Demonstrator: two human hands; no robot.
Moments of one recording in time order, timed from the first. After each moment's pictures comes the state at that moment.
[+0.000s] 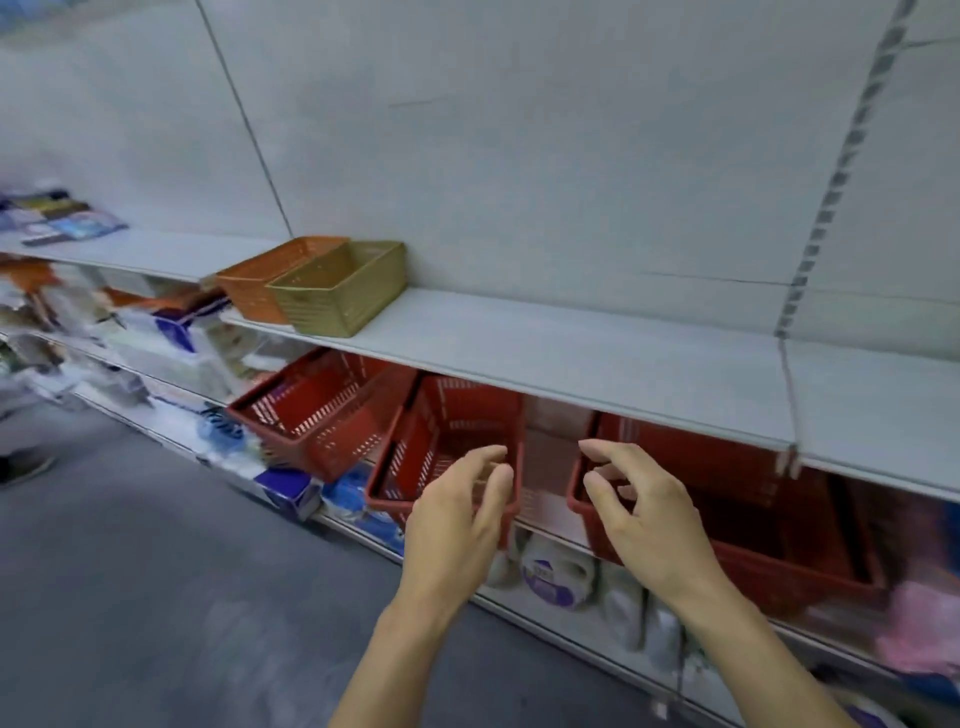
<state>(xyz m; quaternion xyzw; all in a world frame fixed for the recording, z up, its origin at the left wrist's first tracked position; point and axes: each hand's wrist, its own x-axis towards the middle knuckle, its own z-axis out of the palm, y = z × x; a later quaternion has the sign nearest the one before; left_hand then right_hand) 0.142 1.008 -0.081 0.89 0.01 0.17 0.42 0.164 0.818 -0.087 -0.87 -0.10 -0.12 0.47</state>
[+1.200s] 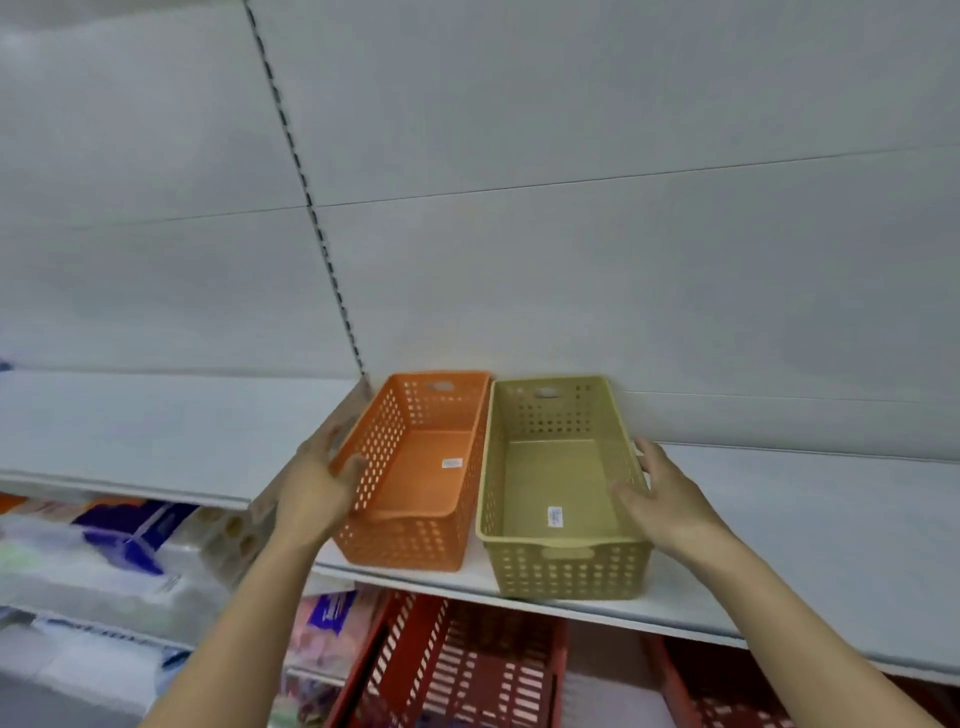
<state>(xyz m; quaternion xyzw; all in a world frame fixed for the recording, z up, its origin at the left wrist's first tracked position) 0.670 1.638 -0.020 0.93 0.08 0.10 0.35 0.610 1.305 -0.049 -0.86 0.14 0.01 0.49</state>
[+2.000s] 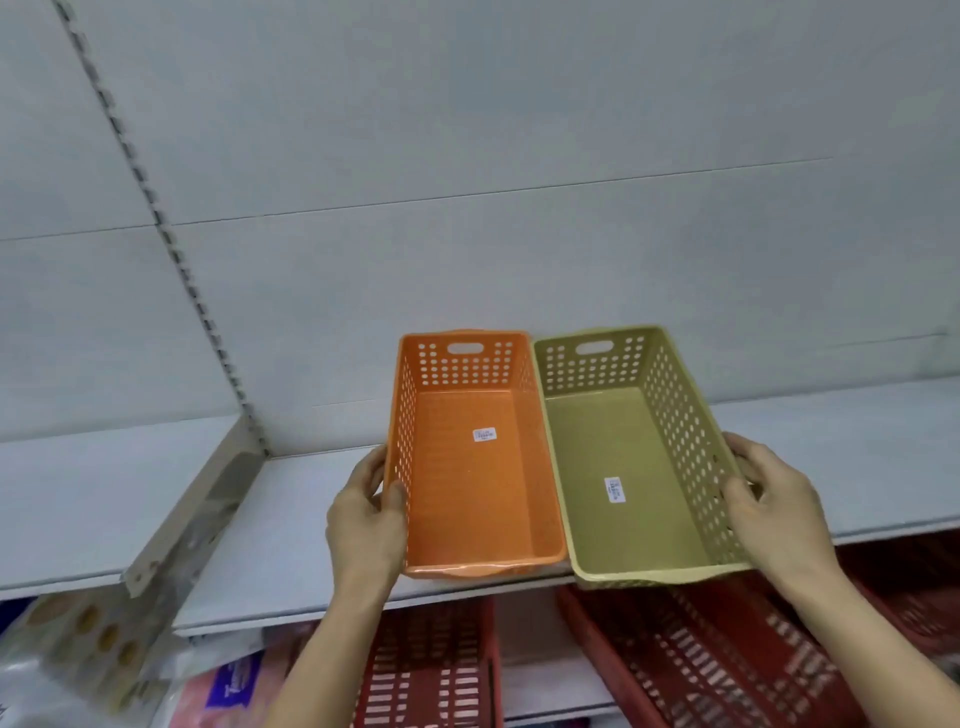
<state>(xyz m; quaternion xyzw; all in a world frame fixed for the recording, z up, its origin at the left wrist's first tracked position) 0.614 1.526 -0.035 0.80 -0.04 0.08 0.60 0.471 1.226 -0.047 -0.80 0.32 -0.29 0.41</state>
